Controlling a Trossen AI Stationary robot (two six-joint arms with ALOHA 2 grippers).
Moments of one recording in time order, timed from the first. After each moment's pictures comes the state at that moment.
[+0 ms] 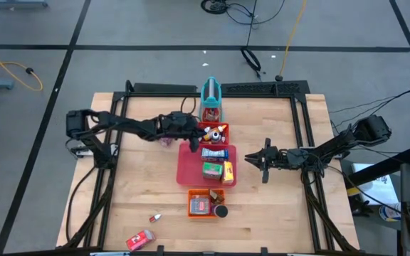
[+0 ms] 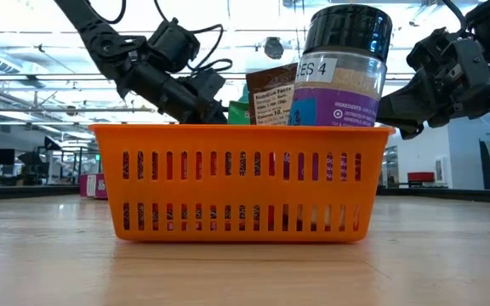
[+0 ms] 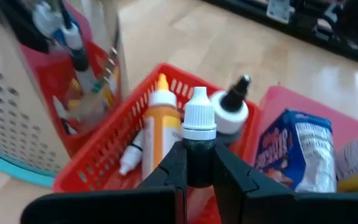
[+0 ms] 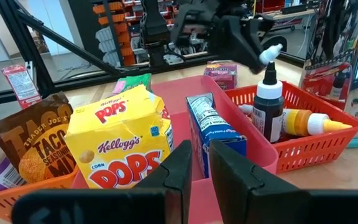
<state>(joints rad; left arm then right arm) 0.27 1.65 0.77 0.38 0.04 -0.22 0.24 1.22 0.01 1.09 0.37 0.20</state>
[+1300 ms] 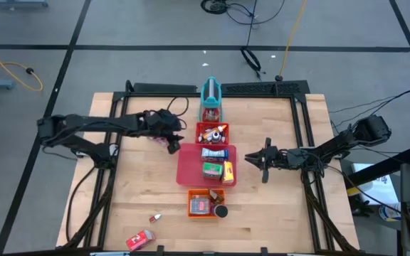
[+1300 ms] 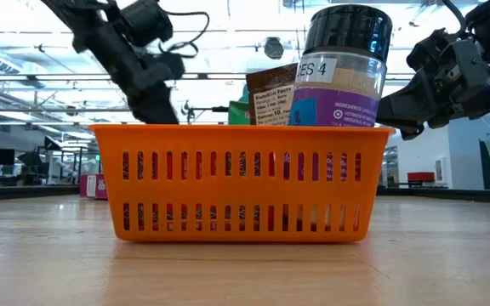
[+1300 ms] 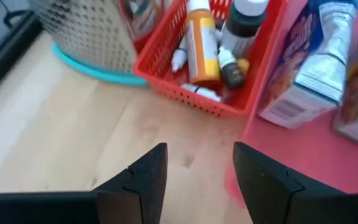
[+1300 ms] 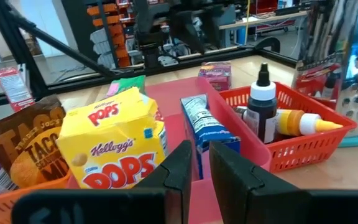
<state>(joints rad) 0.28 1.33 0.78 -0.27 -0.04 -0.07 0.24 1.22 0.01 1.09 0.38 0.20</state>
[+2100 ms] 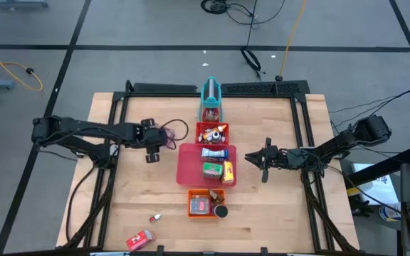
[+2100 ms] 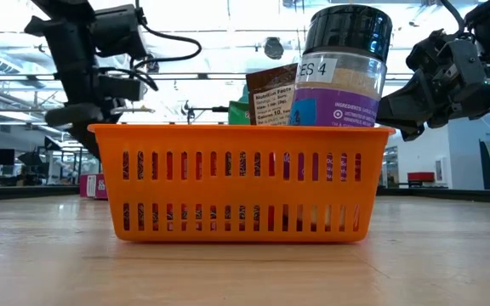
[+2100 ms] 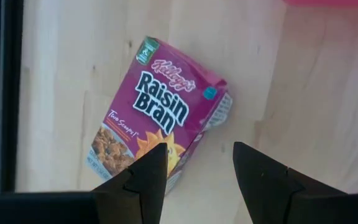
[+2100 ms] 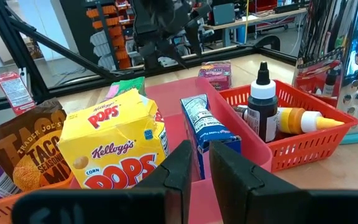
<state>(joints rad) 0.12 1.24 0.72 -0.73 -0.34 0.05 0.24 1.22 0.01 1.09 0.40 0.22</state>
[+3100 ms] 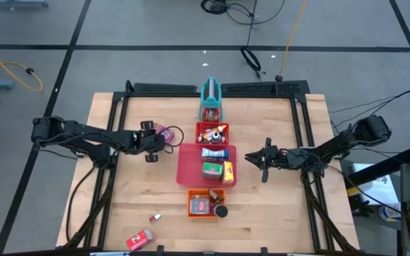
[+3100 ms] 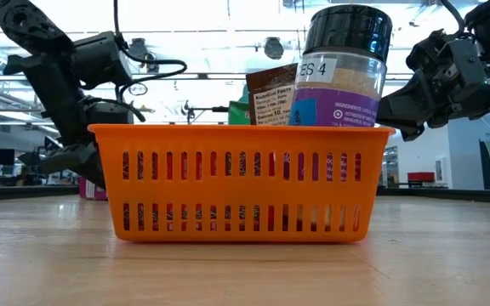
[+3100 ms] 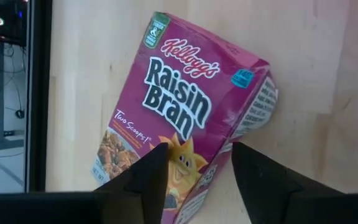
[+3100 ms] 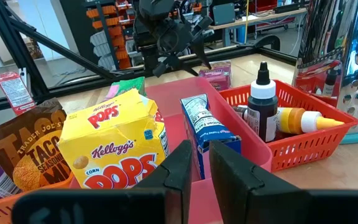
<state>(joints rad) 0.11 1.24 0.47 -0.39 -0.51 0.19 0.24 1.22 0.01 1.09 0.40 0.22</state>
